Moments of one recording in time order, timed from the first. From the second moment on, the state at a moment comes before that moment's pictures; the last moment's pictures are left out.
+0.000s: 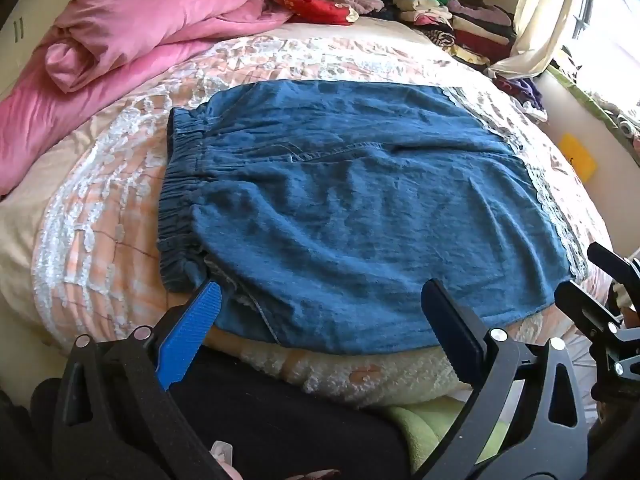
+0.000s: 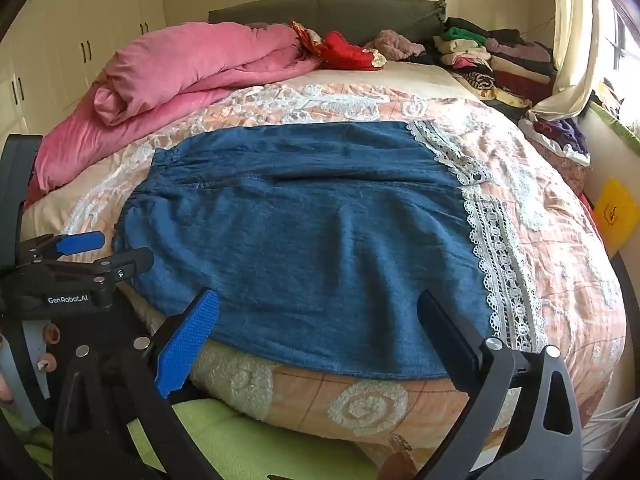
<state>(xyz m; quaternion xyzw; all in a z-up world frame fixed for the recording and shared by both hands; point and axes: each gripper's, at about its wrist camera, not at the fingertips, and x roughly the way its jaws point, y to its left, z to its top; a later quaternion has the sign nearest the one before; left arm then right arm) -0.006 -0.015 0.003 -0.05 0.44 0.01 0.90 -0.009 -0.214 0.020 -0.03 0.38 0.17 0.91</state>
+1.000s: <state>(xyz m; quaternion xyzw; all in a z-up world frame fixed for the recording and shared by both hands) -0.005 -0.014 0.005 -0.05 0.44 0.01 0.90 -0.008 -0.216 0.019 -0.03 0.38 0.16 0.91</state>
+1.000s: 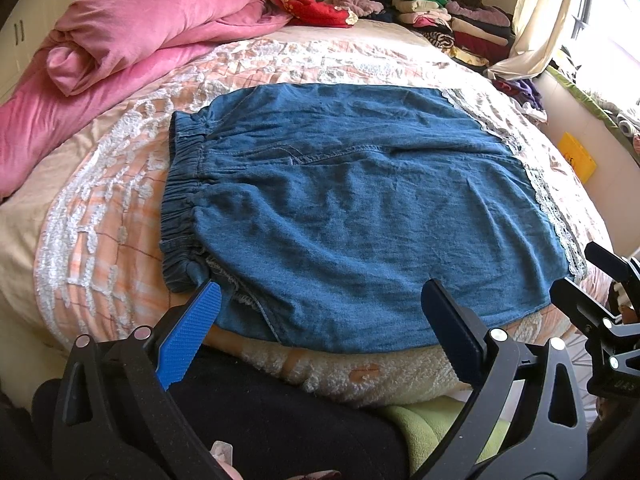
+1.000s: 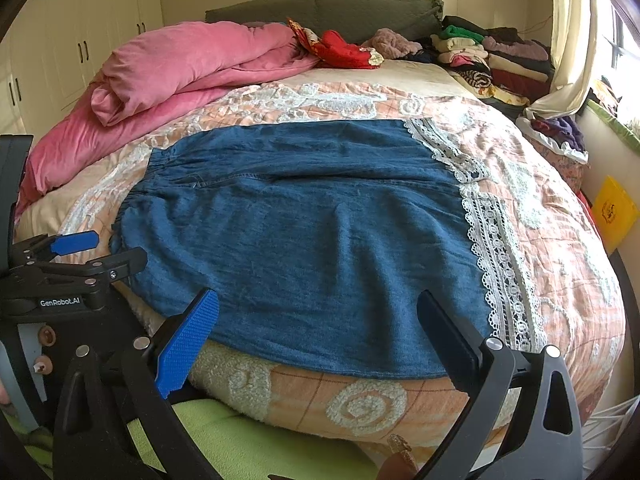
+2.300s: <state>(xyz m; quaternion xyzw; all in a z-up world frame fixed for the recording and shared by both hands) 0.000 0.003 0.010 -0.06 0.43 0.02 0.90 -0.004 -0.212 0.017 -0.03 0.38 0.17 0.91</state>
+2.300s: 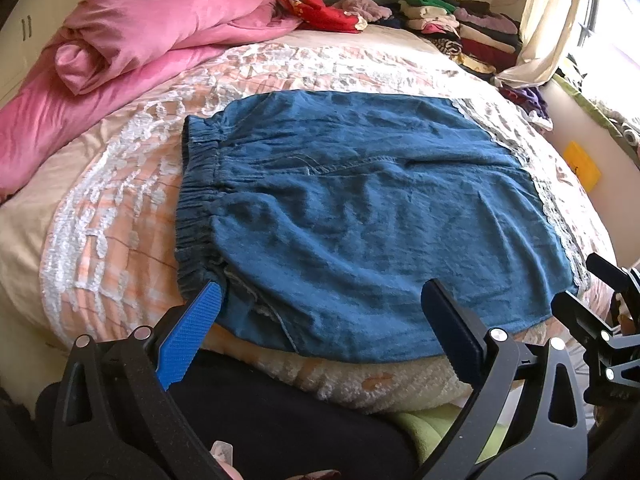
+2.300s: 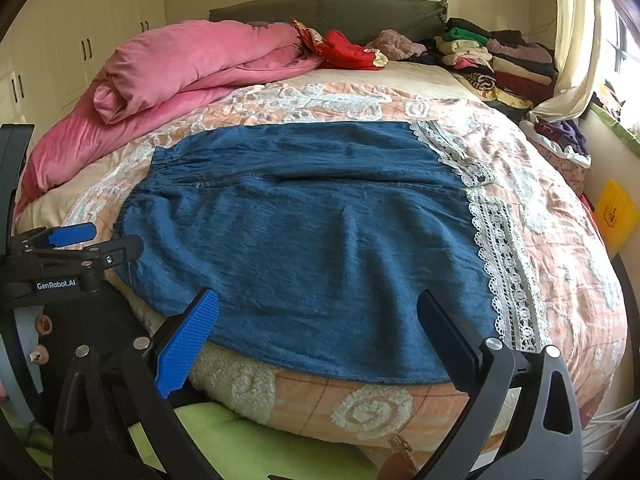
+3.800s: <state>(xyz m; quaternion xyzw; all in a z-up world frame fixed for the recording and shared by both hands) 0.107 0.146 -0.002 -0.13 0.44 0.13 0.88 0.178 -0.090 0.023 -0.11 0.38 0.27 0.88</state>
